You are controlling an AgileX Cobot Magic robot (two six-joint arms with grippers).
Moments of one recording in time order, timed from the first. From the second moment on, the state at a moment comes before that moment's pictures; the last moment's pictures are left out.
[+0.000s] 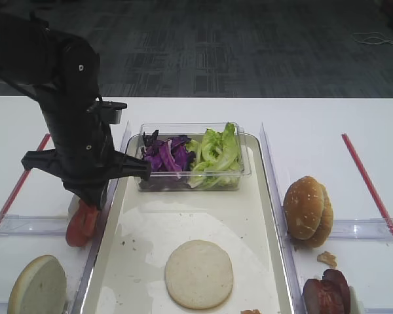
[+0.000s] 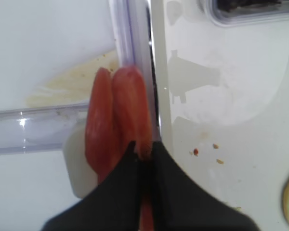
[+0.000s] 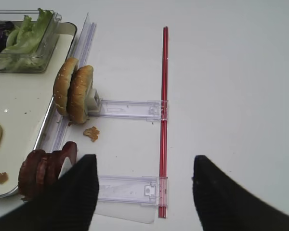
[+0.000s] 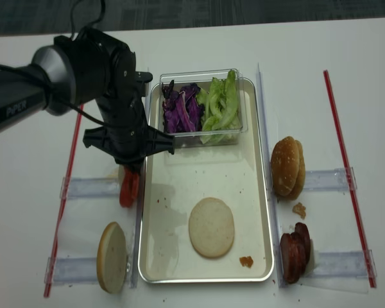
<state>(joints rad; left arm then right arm) -0.47 1.82 -1.23 0.05 0.99 -0.41 -0.02 -0.02 -0.47 0.12 1.14 -0.08</state>
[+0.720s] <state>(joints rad) -0.47 1.73 -1.23 0.07 1.06 -0.41 -0.02 -0.02 -0.47 0.12 1.14 -0.08</state>
